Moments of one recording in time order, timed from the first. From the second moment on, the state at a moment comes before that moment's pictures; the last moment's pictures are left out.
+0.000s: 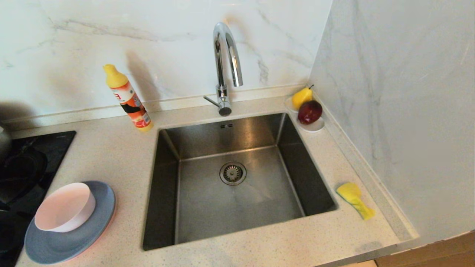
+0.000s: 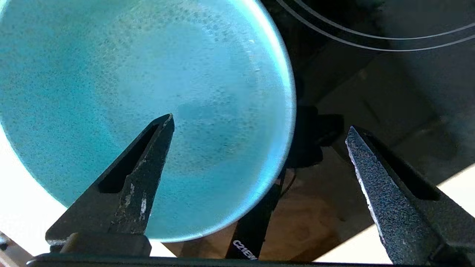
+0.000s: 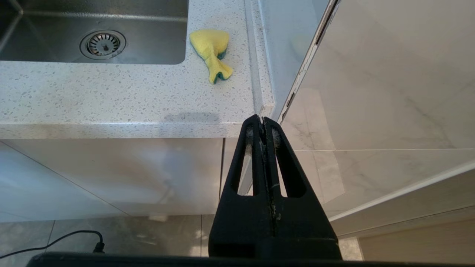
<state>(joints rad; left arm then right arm) 0.92 1.98 -1.20 0.12 -0.14 -0.20 0.00 0.00 0.00 0.00 0.04 -0.09</state>
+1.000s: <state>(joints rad) 0.92 1.85 -1.16 0.15 -0.21 -0.19 0.00 0.00 0.00 0.00 0.04 -0.09</state>
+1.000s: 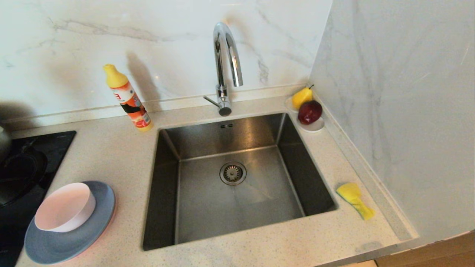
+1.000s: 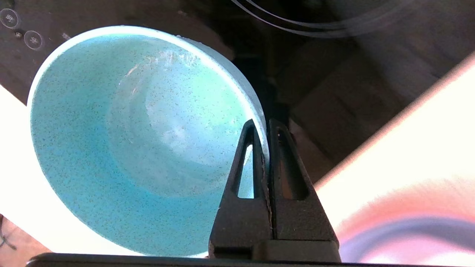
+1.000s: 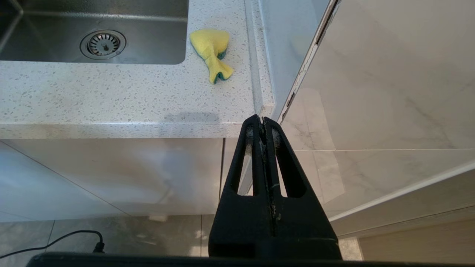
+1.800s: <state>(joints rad) 0.38 1.53 -1.18 0.43 -0.10 -0.16 0.00 0.00 0.00 0.00 0.04 -0.09</state>
